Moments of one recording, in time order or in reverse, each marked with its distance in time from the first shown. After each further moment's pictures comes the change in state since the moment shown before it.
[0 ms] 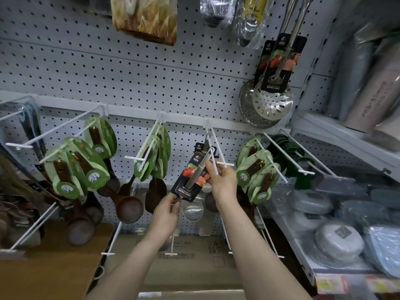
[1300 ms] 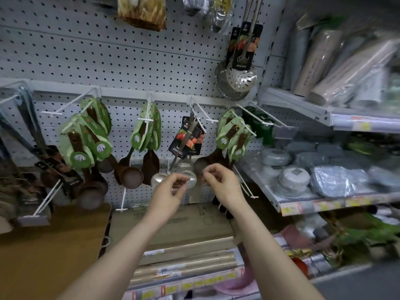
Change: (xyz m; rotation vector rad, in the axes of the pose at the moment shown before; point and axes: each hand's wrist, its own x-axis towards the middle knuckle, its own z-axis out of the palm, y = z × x) left_hand -0.112 0.029 -0.040 -0.022 -0.145 0.308; right_hand -0.150 0.002 -0.060 -0.434 -0.136 -0.103
